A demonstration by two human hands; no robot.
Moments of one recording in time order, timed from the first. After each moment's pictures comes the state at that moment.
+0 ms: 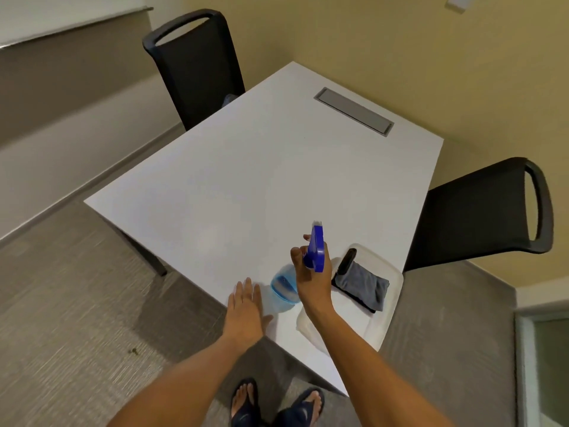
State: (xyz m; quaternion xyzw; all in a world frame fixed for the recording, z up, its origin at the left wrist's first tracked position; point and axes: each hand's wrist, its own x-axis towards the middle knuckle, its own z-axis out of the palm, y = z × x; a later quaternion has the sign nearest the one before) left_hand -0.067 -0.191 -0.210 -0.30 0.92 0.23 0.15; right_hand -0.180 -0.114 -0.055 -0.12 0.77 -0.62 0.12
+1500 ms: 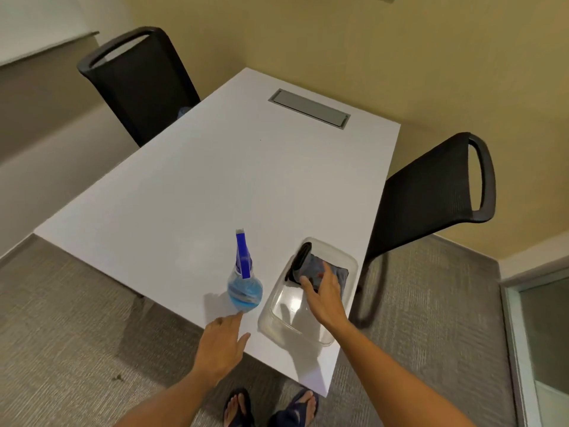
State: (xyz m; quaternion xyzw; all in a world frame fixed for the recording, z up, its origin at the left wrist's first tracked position) left_hand -0.053 -0.136 -0.183 -0.21 0.95 0.18 0.14; right_hand -0.241 0.041 -0.102 -0.09 0.89 -0.40 0.22
